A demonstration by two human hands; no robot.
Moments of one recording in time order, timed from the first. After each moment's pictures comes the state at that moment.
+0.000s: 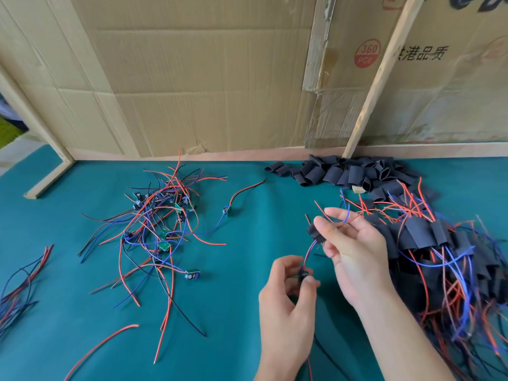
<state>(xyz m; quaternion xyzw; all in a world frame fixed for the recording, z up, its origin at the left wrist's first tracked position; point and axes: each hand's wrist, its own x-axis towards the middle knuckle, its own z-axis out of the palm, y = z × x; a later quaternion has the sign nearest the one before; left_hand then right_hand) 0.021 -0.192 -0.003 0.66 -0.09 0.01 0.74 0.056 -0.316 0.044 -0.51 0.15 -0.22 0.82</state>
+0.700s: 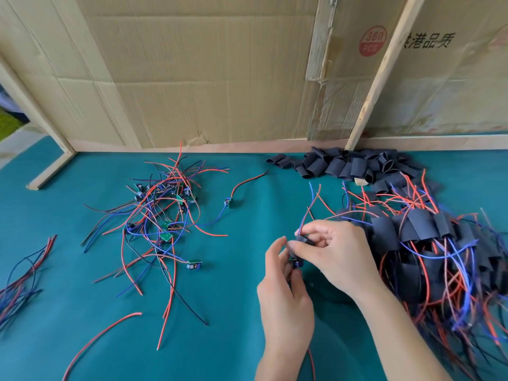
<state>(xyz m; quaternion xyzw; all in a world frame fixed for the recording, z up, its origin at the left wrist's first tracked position) 0.022 -0.193 -0.001 0.73 -0.05 0.06 0.67 0.050 -0.313 0.034 -0.85 0.05 -0.14 0.50</state>
